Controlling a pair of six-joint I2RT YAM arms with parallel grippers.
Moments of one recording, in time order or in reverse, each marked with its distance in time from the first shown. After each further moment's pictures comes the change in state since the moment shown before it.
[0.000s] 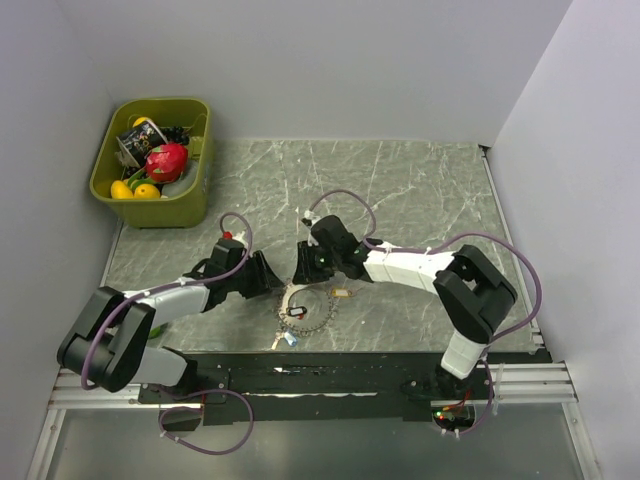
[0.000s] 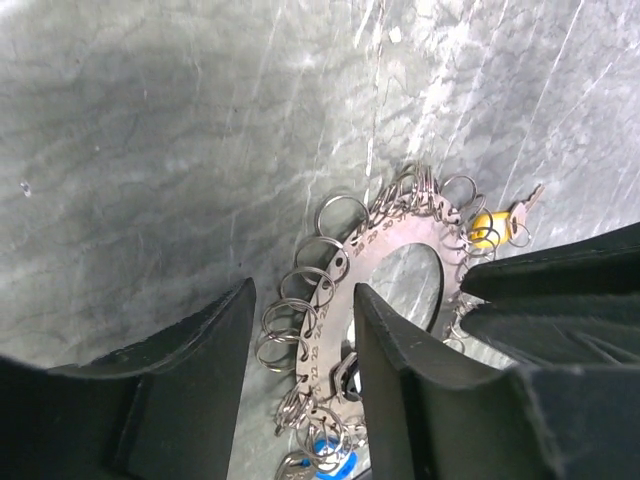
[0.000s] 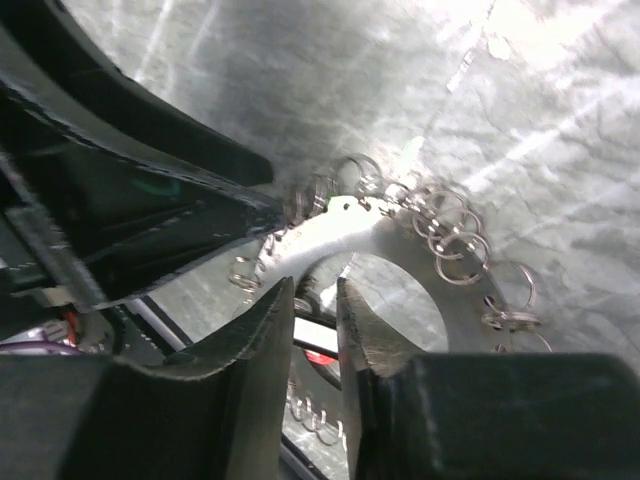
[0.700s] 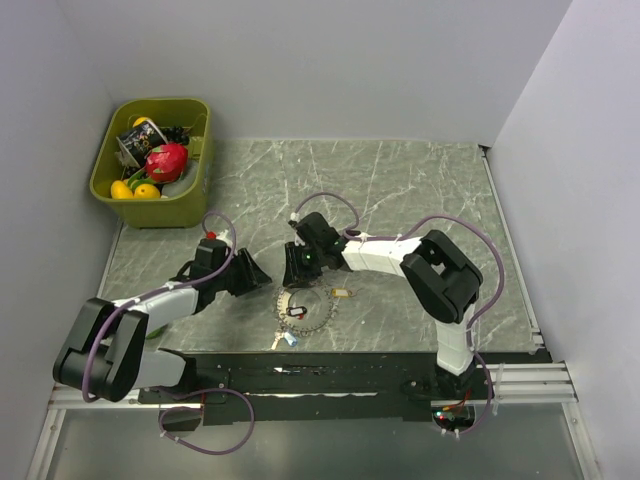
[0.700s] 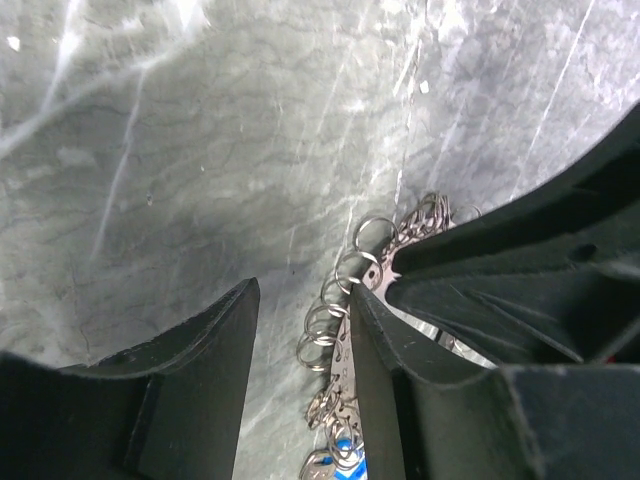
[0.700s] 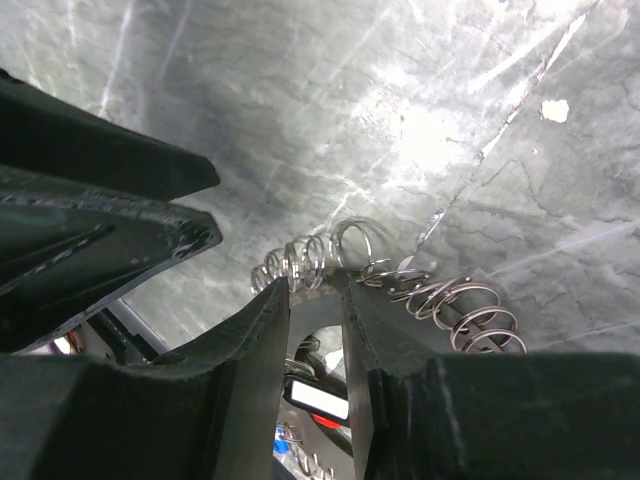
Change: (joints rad) left arm 0.128 -0.056 -0.042 0.013 0.042 0.026; right arm -0.002 0.219 0.187 -0.068 -0.076 0.008
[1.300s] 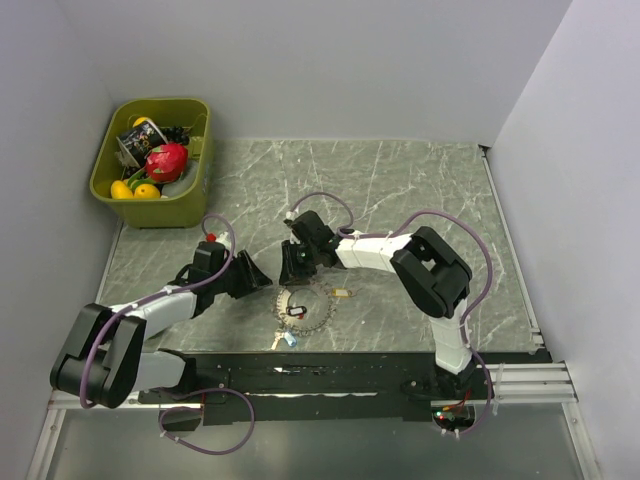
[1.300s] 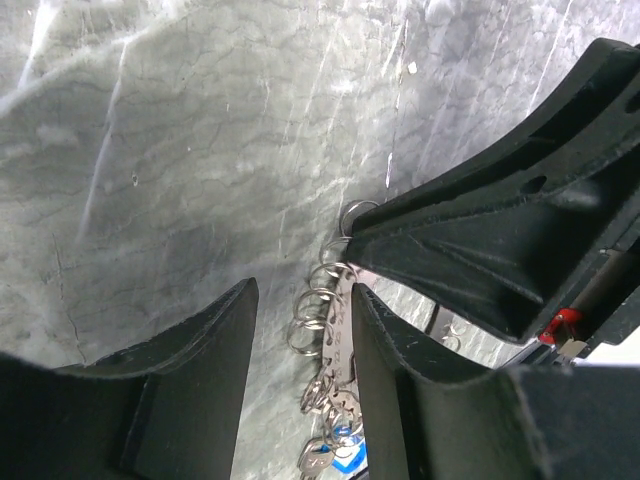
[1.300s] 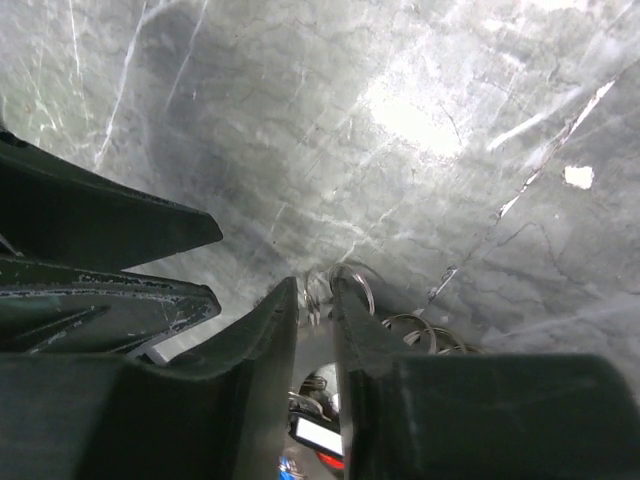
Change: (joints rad) left arm 0.000 -0.034 -0.033 0.019 0.030 -0.003; right arm 0.000 0.075 0.058 0.018 -0.019 0.014
